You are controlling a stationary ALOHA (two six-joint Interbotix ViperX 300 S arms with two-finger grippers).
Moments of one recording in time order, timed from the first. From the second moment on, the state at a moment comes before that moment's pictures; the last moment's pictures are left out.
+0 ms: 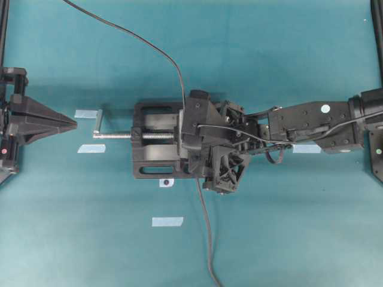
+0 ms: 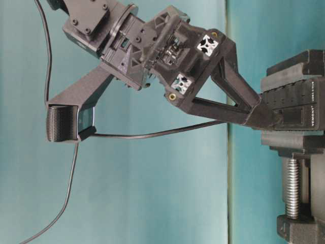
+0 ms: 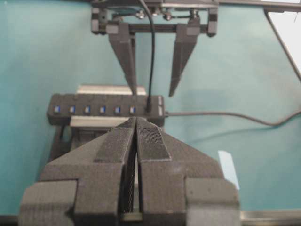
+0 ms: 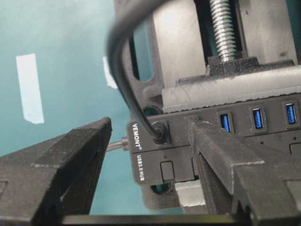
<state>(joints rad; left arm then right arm) 0.00 -0.99 1.17 0.01 0.02 -0.05 0.05 0.07 0.46 0.02 0.39 0.23</state>
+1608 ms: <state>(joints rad) 0.00 -0.99 1.17 0.01 0.02 -0.05 0.05 0.04 0.49 0.02 0.39 0.23</state>
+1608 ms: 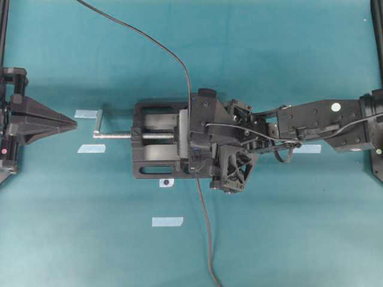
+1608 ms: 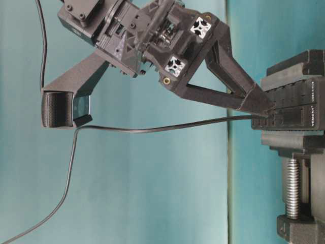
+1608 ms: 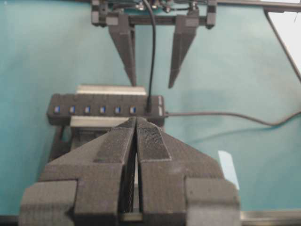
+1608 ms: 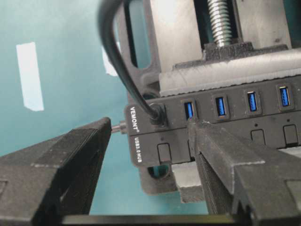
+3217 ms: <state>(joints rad) 0.00 -0.99 1.17 0.01 0.02 -0.05 0.05 0.04 0.49 0.02 0.39 0.22</state>
